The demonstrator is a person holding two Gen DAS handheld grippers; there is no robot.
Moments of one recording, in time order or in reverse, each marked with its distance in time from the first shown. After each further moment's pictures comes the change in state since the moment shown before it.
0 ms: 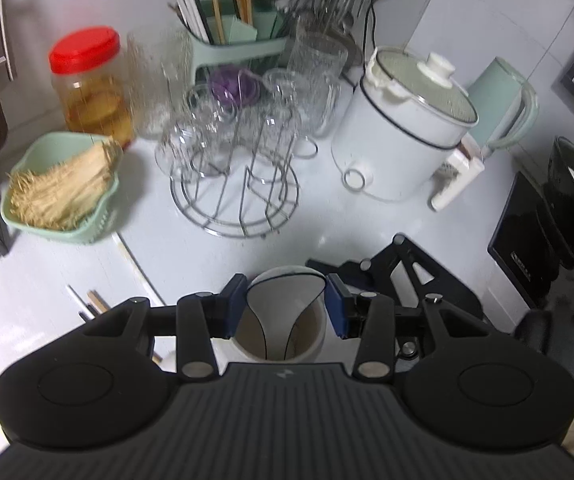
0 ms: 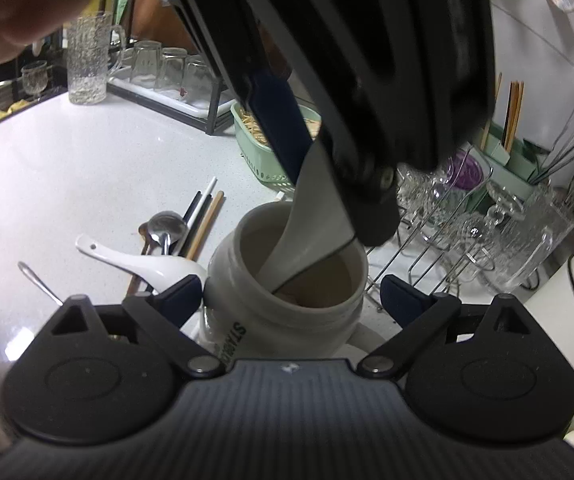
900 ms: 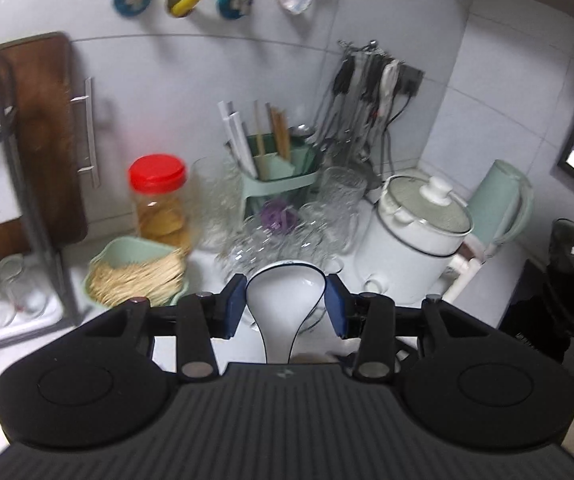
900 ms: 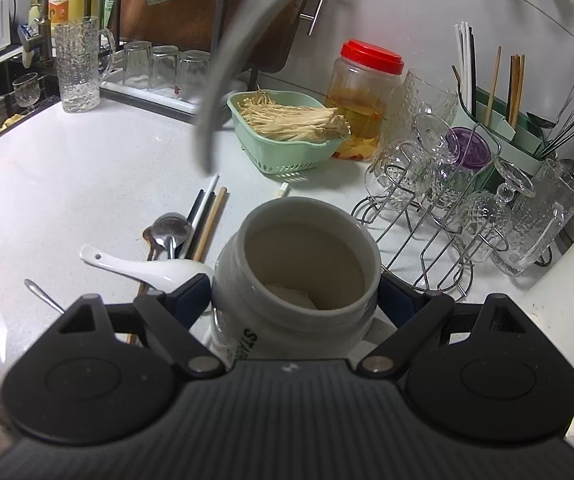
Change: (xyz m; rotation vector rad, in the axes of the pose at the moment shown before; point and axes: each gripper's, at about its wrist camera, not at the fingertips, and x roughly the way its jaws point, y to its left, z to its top) left arm -0.108 0.002 -0.008 0.005 -0.380 0.085; right arm 0.009 -0.003 0.005 0.084 0.043 0.029
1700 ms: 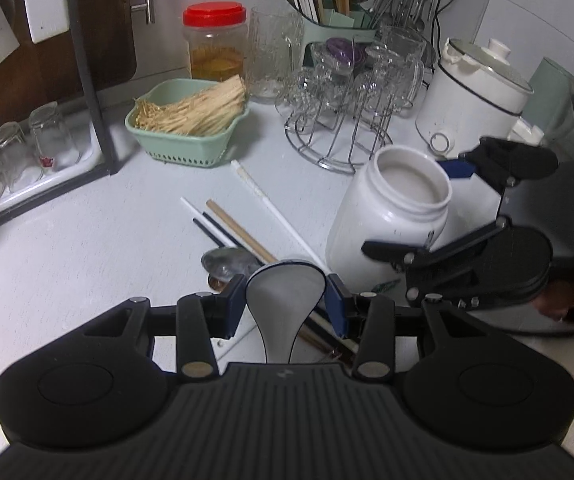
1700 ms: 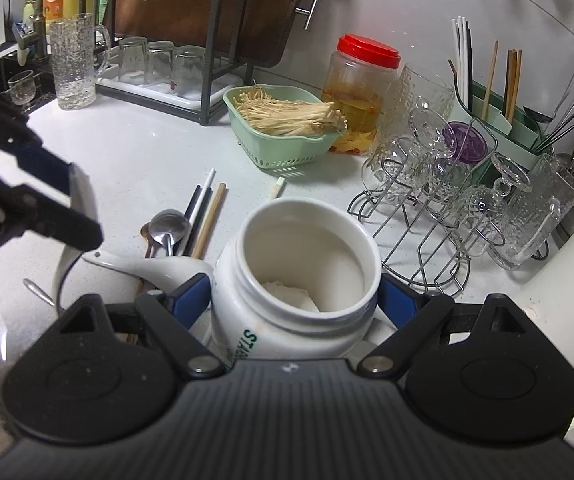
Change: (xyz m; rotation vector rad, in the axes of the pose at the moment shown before) left arm 0.021 0.050 -0.137 -0.021 0.249 0.125; right arm -0.001 0.000 0.000 0.007 0.018 -0.009
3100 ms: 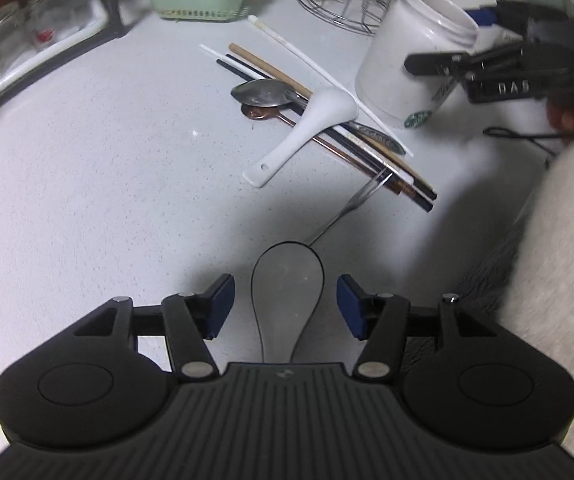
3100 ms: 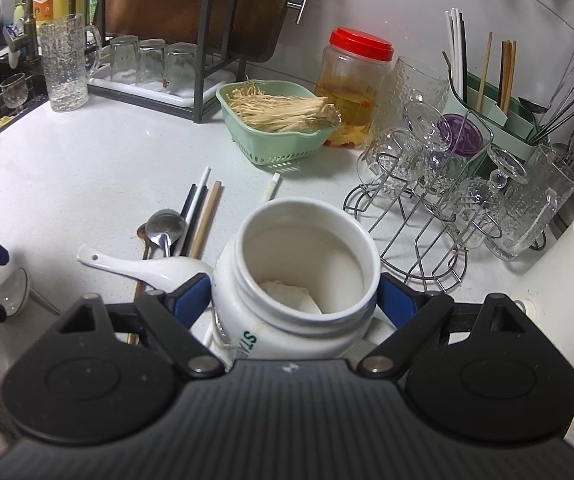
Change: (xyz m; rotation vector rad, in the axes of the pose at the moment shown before) left arm 0.006 0.053 -0.072 0.058 0.305 -0.079; right arm 0.001 -0.001 0.004 0.029 0.026 -0.015
